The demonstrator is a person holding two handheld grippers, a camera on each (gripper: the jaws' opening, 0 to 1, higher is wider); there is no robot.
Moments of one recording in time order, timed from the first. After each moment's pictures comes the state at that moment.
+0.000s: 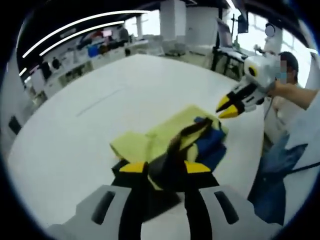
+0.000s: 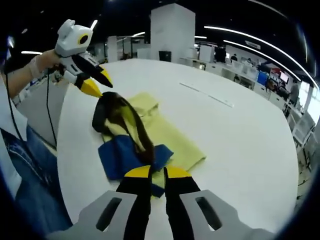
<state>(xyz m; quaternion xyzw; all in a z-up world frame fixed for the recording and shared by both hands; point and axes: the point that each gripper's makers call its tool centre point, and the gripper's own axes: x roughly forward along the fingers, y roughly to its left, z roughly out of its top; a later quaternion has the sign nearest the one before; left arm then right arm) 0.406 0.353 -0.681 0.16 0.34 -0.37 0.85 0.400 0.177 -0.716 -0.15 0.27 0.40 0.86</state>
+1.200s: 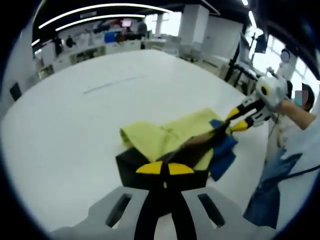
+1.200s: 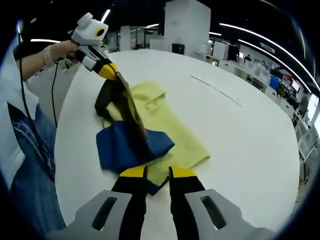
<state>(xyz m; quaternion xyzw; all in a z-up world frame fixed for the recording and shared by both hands) 0.423 0.379 -0.697 0.05 0.37 -0.33 0.87 0.405 0.182 -0.737 -0.21 0.28 0.44 0.83</state>
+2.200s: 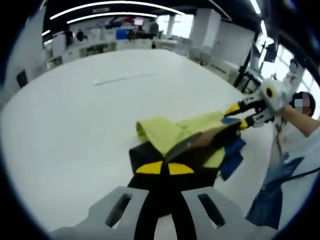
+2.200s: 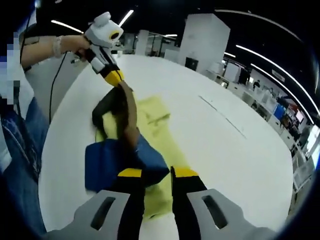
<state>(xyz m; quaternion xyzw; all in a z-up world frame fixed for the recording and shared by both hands) 0.432 0.405 -0.705 0.03 0.38 -0.30 0.88 0.440 0.223 -0.718 -0.25 0.20 0.48 0.82</state>
